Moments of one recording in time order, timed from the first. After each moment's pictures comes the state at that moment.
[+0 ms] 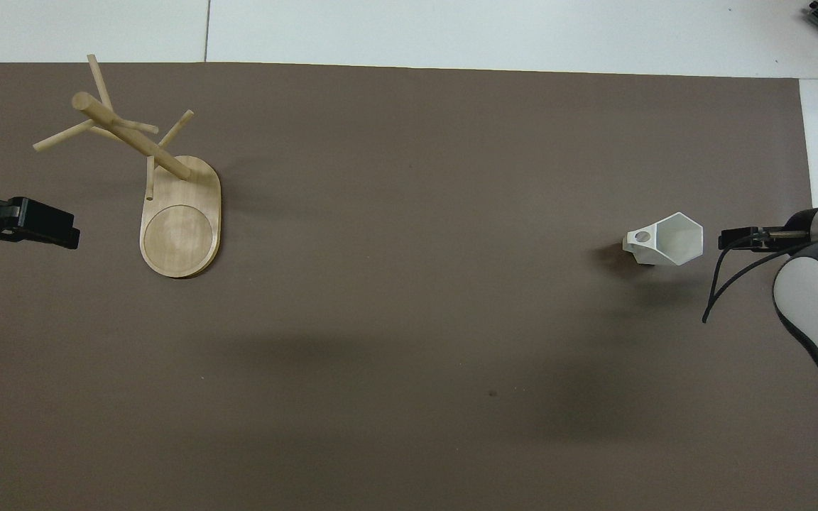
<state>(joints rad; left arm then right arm) -0.08 -0.01 -0.01 -1.54 -0.03 1.50 0.00 -0.23 0.11 0.02 -2.05 0.00 2.29 -0.14</state>
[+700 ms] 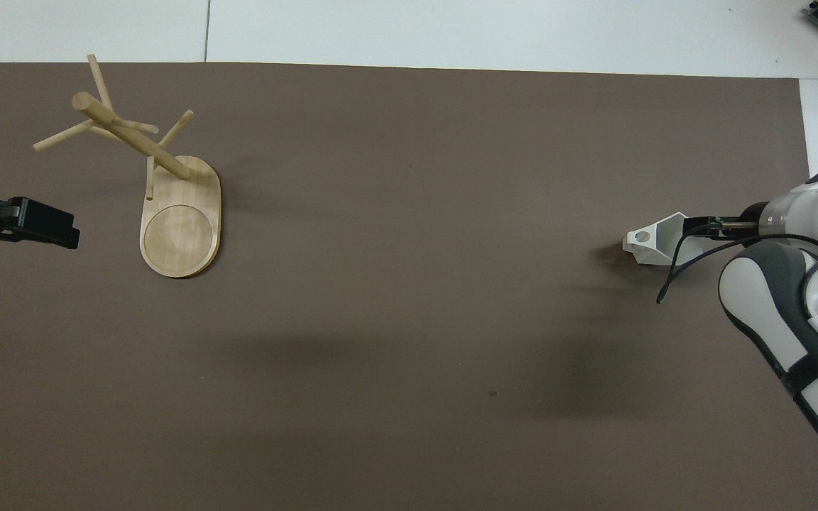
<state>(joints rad) -0.08 -0.01 -0.01 -1.54 -0.03 1.50 0.00 -0.20 0.17 0.02 -2.08 0.00 2.41 -0.09</state>
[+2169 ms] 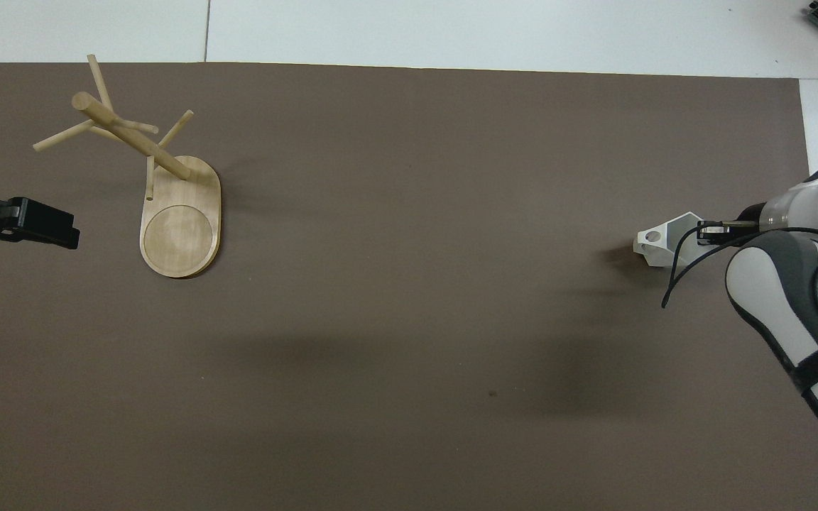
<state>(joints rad) -0.08 -0.01 -0.01 -1.54 -0.03 1.50 0.00 -0.20 0.16 0.03 -1.94 0.11 2.14 -0.09</state>
